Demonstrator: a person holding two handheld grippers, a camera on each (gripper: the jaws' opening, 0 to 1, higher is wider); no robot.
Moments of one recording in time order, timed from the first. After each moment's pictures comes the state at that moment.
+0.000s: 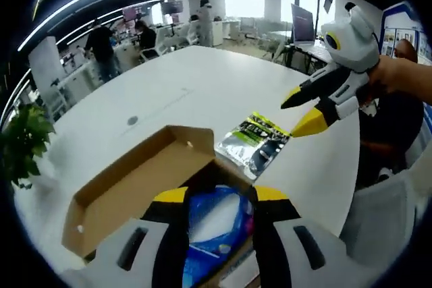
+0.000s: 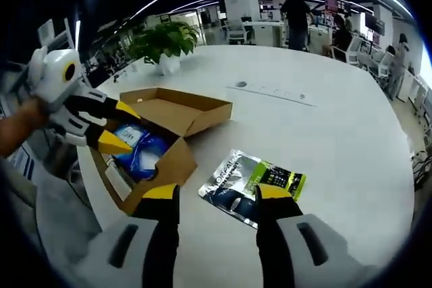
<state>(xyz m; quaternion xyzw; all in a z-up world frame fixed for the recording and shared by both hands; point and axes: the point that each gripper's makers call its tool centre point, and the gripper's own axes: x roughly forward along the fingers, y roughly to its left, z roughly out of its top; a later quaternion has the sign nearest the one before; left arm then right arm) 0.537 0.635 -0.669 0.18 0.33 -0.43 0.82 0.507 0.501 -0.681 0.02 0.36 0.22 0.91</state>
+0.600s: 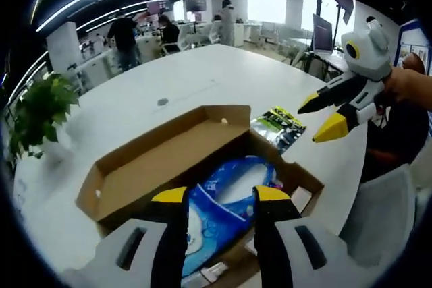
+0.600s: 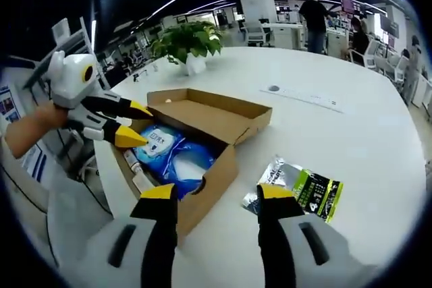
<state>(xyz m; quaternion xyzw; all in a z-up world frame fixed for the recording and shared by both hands) 0.539 0.711 -0.670 0.15 0.34 -0.38 0.85 0.502 0.567 -0.674 0.02 0.35 0.27 0.90</state>
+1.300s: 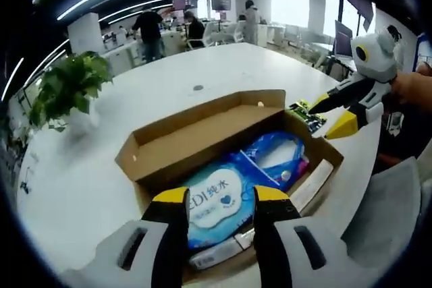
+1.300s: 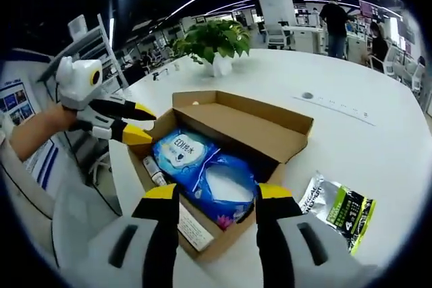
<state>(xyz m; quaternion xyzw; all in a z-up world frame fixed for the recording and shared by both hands) 0.539 0.795 -0.675 0.13 0.34 -0.32 0.87 0.511 0.636 -0.676 0.03 0.34 0.33 0.88</state>
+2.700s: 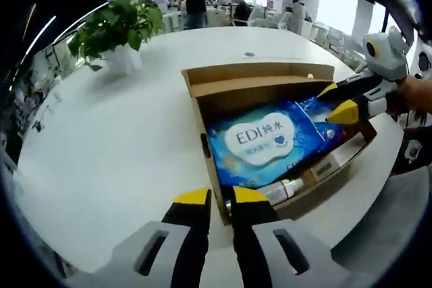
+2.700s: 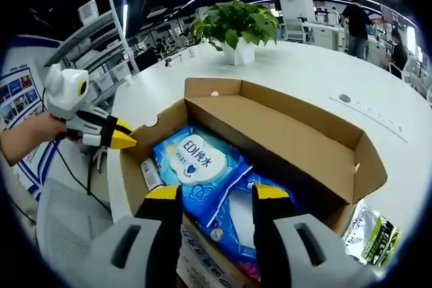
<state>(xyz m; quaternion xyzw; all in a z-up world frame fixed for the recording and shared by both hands) 0.516 0.888 -0.725 0.08 0.41 -0.19 0.89 0.546 0.710 -0.719 0.00 0.35 0.37 0.86</state>
